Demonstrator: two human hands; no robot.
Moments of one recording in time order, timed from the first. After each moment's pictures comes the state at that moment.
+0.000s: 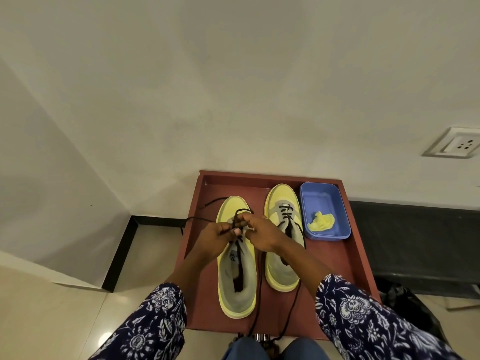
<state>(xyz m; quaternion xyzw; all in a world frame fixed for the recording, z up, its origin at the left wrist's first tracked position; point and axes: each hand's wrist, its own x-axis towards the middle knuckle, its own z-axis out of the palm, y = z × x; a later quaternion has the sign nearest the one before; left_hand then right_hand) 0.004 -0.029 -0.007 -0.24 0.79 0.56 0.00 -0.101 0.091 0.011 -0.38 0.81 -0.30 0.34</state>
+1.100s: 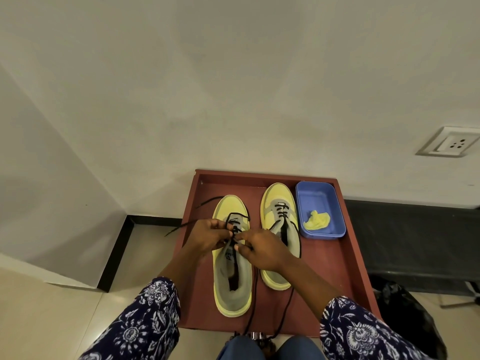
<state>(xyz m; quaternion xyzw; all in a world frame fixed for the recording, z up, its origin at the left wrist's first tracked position) -0.002 -0.025 0.009 -0.36 0.63 0.69 0.01 -0.079 0.117 0.011 -0.49 0.83 -0.21 0.19</state>
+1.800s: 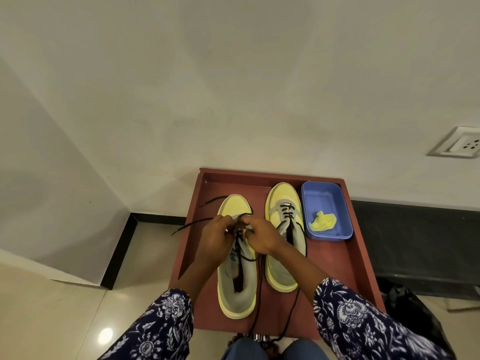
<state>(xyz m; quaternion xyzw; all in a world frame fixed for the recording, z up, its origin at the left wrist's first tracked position) 0.001 -0.014 -0.013 -0.20 0.89 0.36 -0.17 -0.093 0.088 0.009 -0.38 0.83 -0.31 0.28</state>
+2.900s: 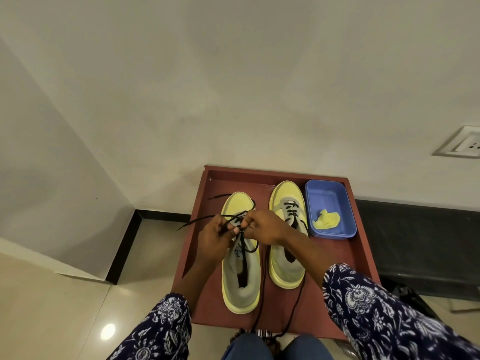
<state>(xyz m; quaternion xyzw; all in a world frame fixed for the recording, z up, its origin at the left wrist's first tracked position) 0.016 -0.019 -0.022 -0.33 0.70 0.62 -0.13 -0.102 0.086 0.032 -0.39 0.82 -0.24 0.35</state>
